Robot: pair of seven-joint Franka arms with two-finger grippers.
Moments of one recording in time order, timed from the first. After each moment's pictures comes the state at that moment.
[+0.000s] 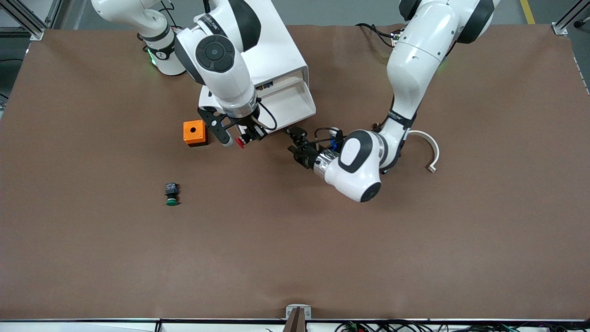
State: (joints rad) left arm -0.57 0.85 0.03 -1.32 -1.07 1.66 -2.27; right arm 0.69 0.25 -0.01 -1.70 0.08 1.93 1.58
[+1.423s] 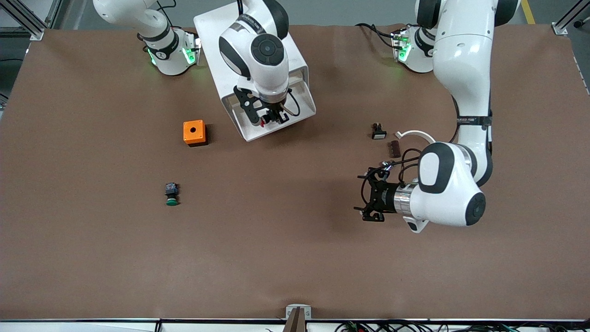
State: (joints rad) left arm -0.56 0.78 0.42 -1.23 -0.91 1.66 -1.49; right arm 0.86 0.30 -0.01 -1.82 0.08 2.01 1.87
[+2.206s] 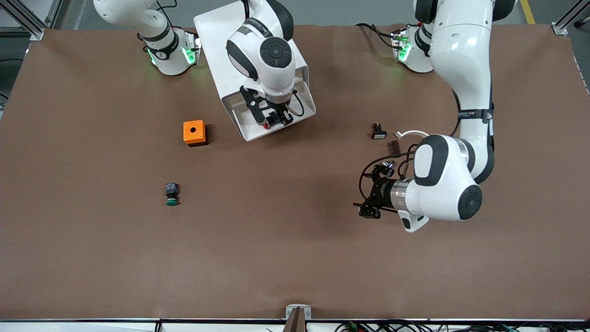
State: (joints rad) left arm -0.62 0.77 0.43 -1.24 -0.79 1.66 -1.24; right arm 0.89 0.32 -0.01 -1.82 0.08 2.01 1.92
